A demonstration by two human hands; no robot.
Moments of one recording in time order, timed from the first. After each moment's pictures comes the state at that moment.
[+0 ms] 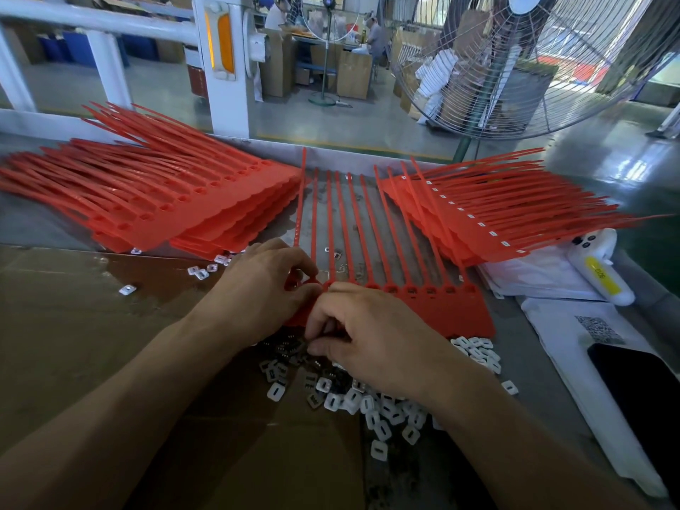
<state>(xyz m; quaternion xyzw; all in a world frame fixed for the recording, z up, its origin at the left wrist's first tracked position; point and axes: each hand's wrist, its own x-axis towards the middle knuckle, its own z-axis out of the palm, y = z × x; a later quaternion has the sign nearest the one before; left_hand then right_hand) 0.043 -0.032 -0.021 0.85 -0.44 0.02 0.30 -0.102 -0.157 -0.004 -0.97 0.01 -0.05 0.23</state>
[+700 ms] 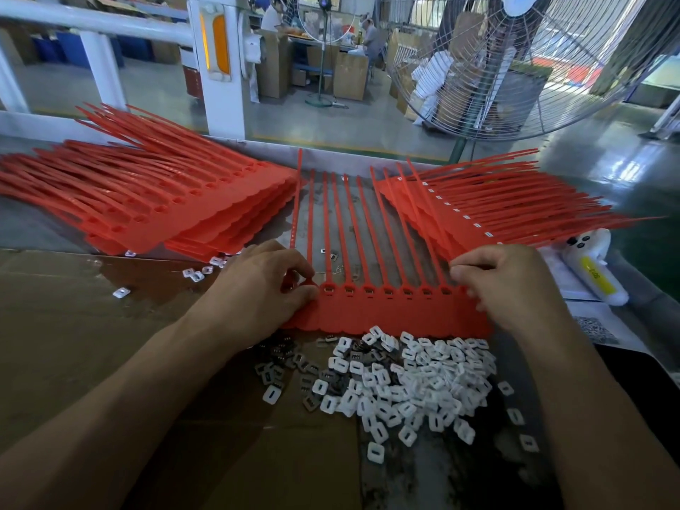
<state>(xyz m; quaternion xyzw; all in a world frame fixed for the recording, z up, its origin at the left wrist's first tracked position) 0.046 -0.030 -0.024 0.85 -0.44 0.02 0.30 -0.141 -0.272 0.009 -0.83 0.36 -0.25 0.33</state>
